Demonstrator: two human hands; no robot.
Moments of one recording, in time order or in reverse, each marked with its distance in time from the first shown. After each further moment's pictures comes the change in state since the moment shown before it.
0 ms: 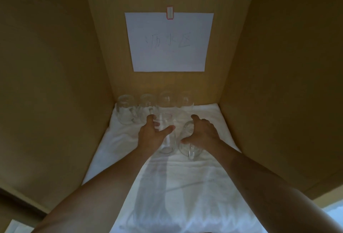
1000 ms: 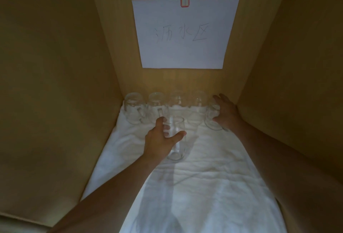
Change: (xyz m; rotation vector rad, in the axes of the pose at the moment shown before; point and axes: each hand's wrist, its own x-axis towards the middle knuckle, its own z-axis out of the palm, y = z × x) left_hand 0.000 0.002 -0.002 0.079 -0.017 0.002; right_hand 0.111 0.047 -0.028 0.073 0.073 -0.101
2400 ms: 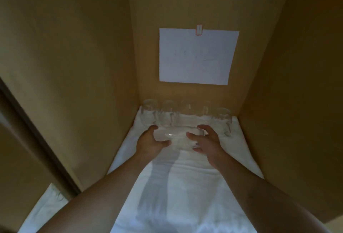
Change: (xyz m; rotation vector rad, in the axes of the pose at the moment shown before) left_hand -0.038 -0.021 -0.071 0.014 0.009 -0.131; right_hand -0.125 -0.096 0.050 1.138 -0.052 0.336
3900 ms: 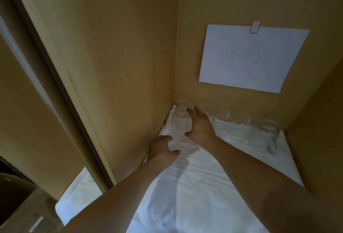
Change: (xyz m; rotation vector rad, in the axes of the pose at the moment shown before) left_hand 0.000 -0.048 -0.044 0.295 0.041 -0.051; right_hand 0.050 -0.032 0.138 -1.245 -0.237 -0.640
